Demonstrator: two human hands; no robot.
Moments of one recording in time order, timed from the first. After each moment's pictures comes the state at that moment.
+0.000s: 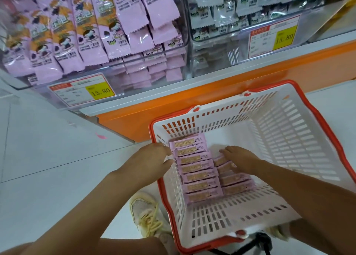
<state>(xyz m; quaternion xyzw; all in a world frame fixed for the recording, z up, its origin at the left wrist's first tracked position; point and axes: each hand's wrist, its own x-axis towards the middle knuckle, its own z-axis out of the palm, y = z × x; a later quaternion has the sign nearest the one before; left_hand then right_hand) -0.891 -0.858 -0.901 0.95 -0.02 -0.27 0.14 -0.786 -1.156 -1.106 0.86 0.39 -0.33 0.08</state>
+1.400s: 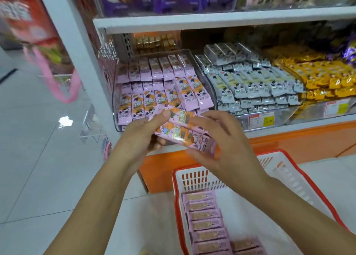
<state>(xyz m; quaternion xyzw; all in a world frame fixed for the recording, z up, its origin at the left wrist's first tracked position) -0.889 -0.806 -0.722 0.66 0.20 0.05 0.72 -0.844 -0.998 -0.740 0.83 0.41 0.17 -0.34</state>
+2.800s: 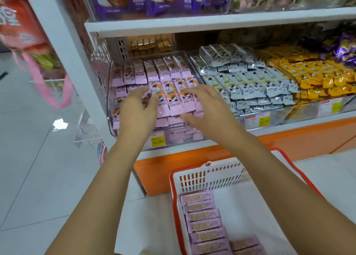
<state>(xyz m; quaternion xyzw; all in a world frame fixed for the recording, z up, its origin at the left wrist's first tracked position) -0.837 -0.797 -0.713 0.84 0.20 0.28 0.43 -0.774 -0.959 -0.719 0.88 0.34 0.06 -0.33</state>
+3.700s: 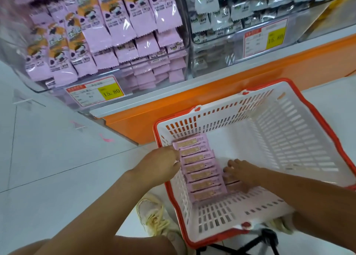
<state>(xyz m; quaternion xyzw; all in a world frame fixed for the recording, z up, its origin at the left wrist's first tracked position) -0.896 -0.871 -0.891 0.95 -0.04 -0.29 0.14 -0.830 -1.160 -1.095 0.78 0.44 -0.40 0.17</state>
